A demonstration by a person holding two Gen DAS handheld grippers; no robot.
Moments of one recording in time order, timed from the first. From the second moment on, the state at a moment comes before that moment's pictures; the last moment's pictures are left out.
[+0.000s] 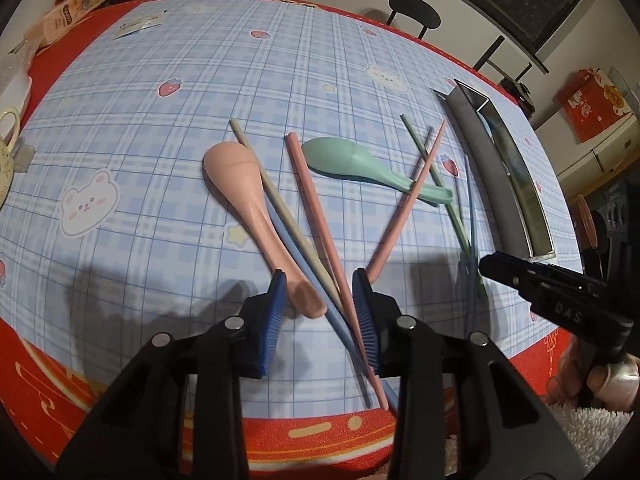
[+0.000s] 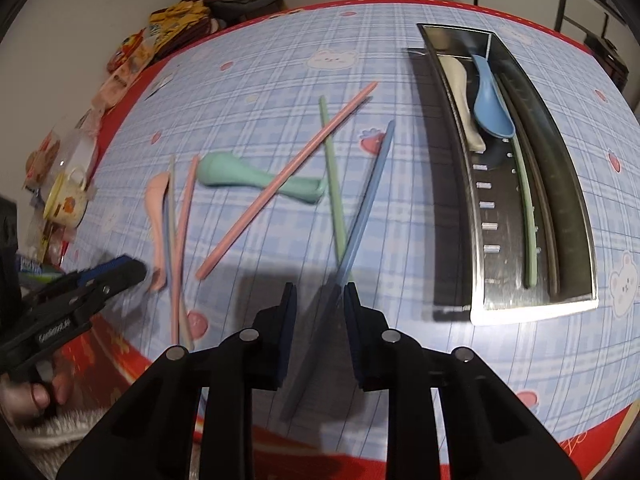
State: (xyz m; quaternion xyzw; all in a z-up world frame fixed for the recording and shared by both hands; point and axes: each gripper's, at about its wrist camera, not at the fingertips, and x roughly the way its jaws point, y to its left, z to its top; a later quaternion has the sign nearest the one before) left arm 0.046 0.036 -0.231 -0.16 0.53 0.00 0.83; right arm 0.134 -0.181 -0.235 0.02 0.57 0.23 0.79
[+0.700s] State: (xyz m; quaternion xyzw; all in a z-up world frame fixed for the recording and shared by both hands) left arm 0.079 0.035 -0.247 -0.18 0.55 -0.03 0.82; right arm 0.158 -0.178 -0.251 0.04 0.59 0.20 0.78
